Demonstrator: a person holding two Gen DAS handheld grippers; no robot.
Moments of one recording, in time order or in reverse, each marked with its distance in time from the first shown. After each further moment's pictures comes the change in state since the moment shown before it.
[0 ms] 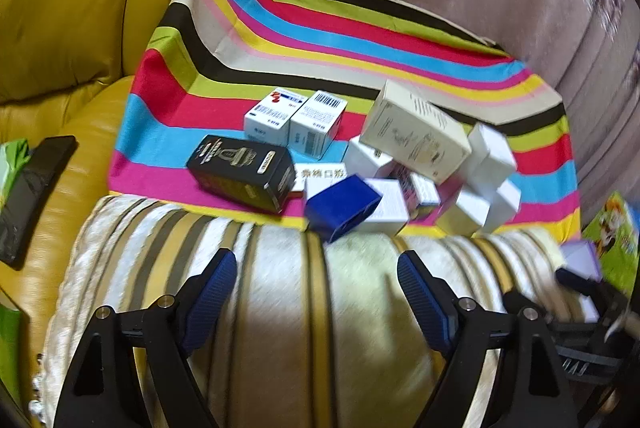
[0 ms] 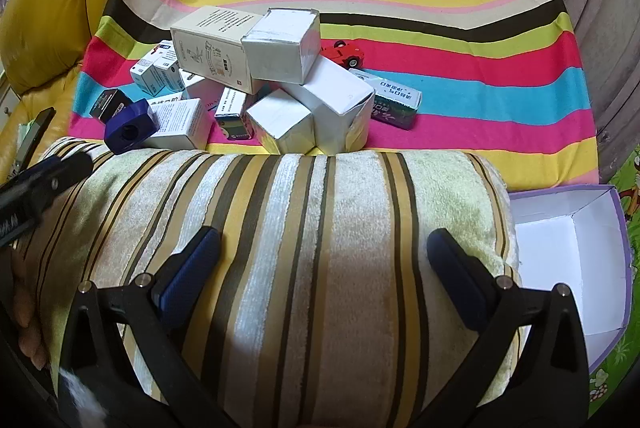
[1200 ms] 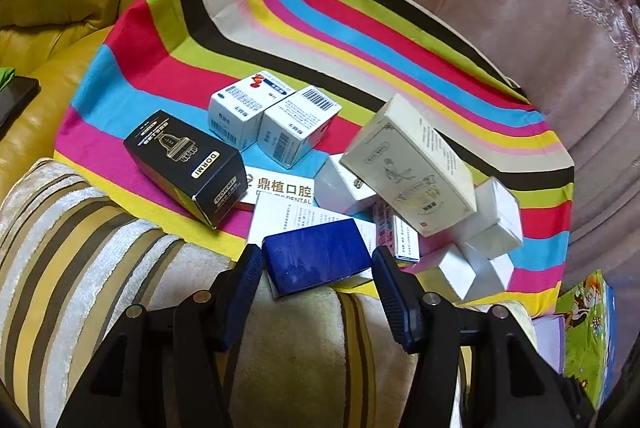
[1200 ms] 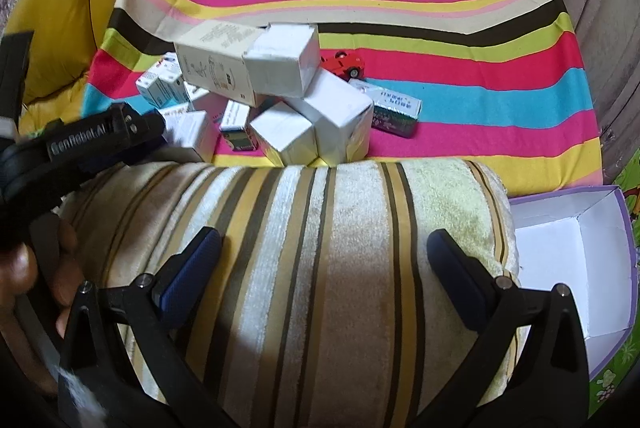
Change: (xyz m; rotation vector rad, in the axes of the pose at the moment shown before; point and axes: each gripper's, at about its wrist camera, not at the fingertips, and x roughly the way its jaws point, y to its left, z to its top) left arm 0.047 -0.014 0.019 -0.233 0.017 -0.054; right arm -0.007 -0.007 0.005 0.020 -0.028 0.040
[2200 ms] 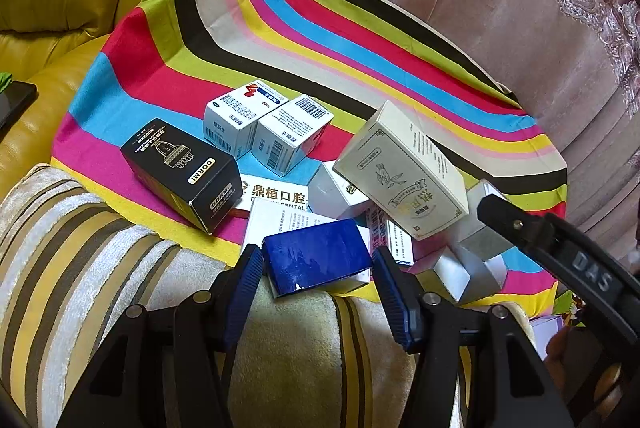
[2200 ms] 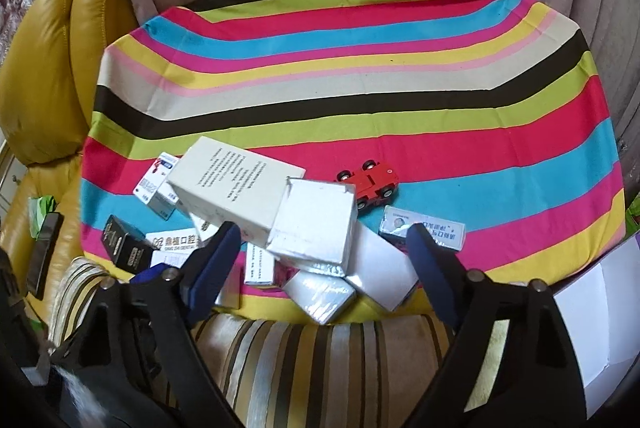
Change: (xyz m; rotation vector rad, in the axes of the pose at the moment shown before) left arm -0.002 -0.001 -0.004 0.011 -0.039 -0.018; right arm 0.028 0.015 0.092 0.086 -0.118 0.016
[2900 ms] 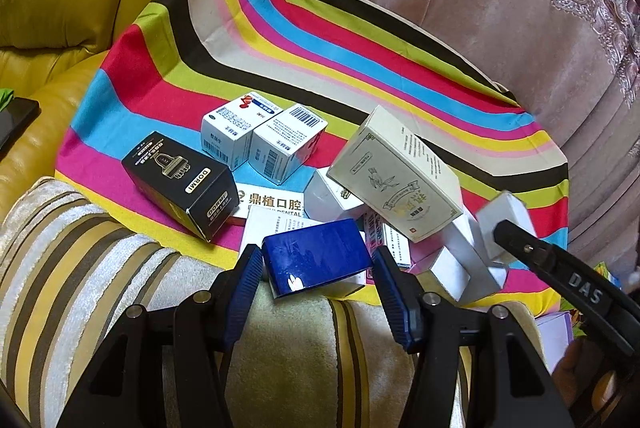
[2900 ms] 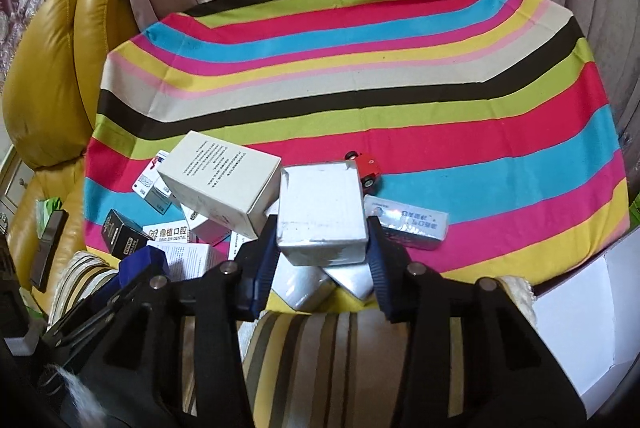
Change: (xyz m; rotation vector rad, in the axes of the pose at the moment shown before) left arm -0.004 -0.008 -0.002 0.041 -0.038 0.016; right arm -0.012 -0.030 -0.011 0.012 -0.019 0.044
